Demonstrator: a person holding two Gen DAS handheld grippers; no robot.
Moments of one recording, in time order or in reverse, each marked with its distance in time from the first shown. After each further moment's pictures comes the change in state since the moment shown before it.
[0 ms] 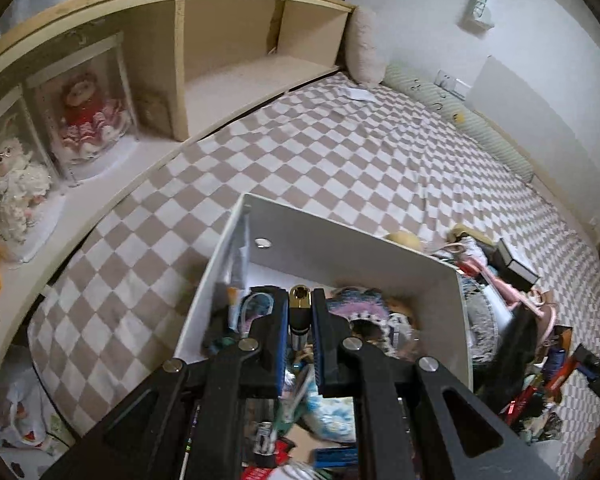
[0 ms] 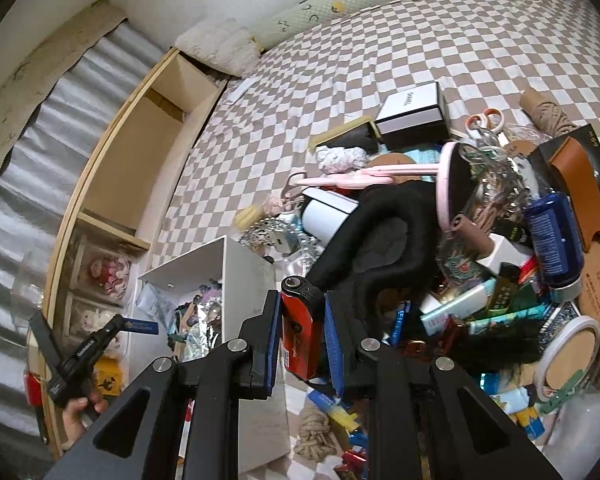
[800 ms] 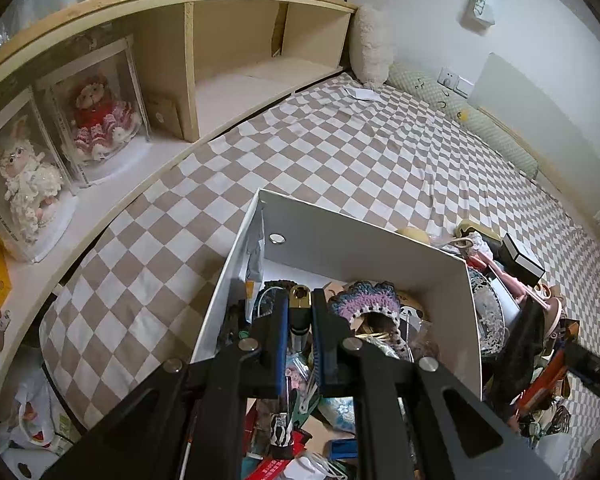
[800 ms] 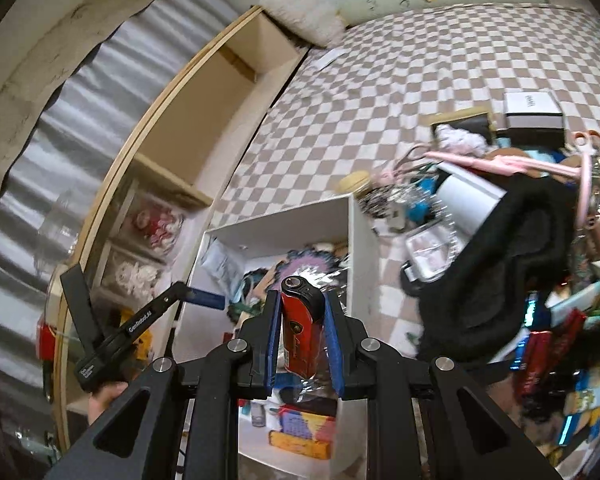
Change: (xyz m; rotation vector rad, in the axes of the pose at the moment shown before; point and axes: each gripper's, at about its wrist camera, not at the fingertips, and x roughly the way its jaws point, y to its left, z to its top) left arm -0.010 0.007 -0.006 0.006 -0.006 0.013; right arm 0.046 0.110 -0.037 -0.165 0.079 0.137
